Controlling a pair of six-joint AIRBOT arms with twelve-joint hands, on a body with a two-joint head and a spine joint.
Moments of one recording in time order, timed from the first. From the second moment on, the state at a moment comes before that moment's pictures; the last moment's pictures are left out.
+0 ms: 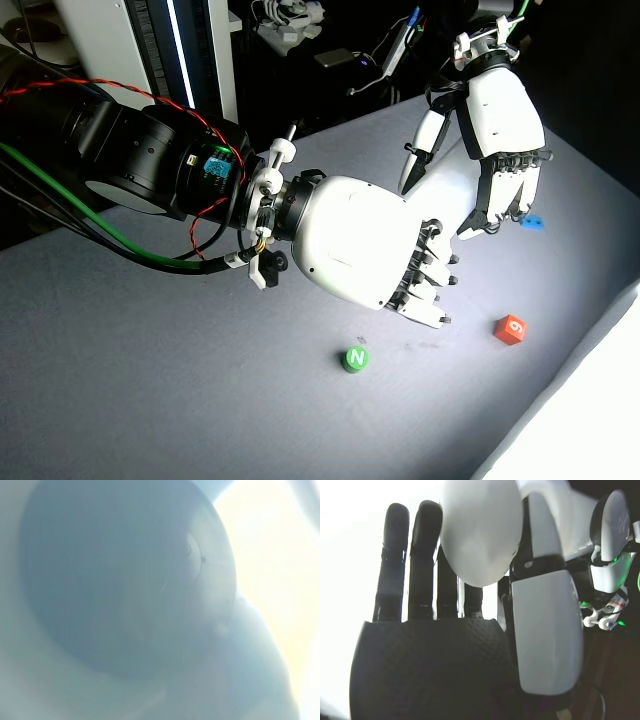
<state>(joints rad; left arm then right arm) 0.26 -0.99 0.87 -1.69 -0.58 2.42 -0.30 -1.12 1.09 0.36 0.44 -0.95</state>
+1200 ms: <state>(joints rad) 0.25 -0.99 0.86 -1.70 -0.58 2.41 -0.30 -1.04 1.08 0.35 0.43 -0.94</state>
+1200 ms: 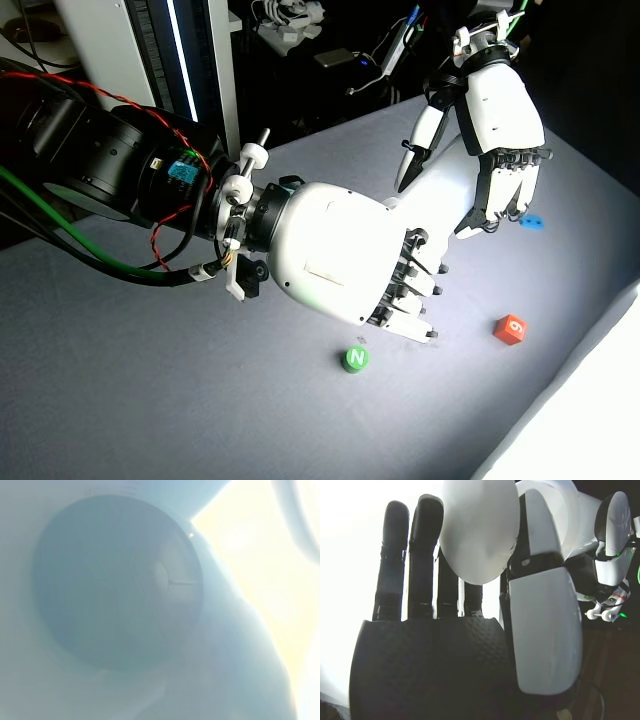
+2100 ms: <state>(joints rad) 0.24 -0.99 0.86 -1.70 -0.57 2.39 -0.30 -0.95 1.08 0.34 0.41 -0.94</state>
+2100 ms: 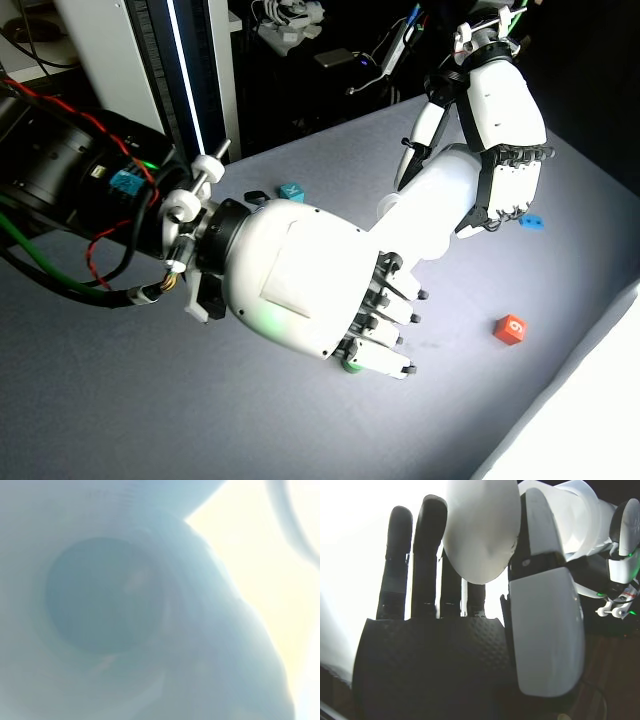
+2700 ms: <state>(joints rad) 0.23 -0.99 0.86 -1.70 -0.57 2.39 -0.30 -0.88 1.08 0.33 0.39 -0.92</state>
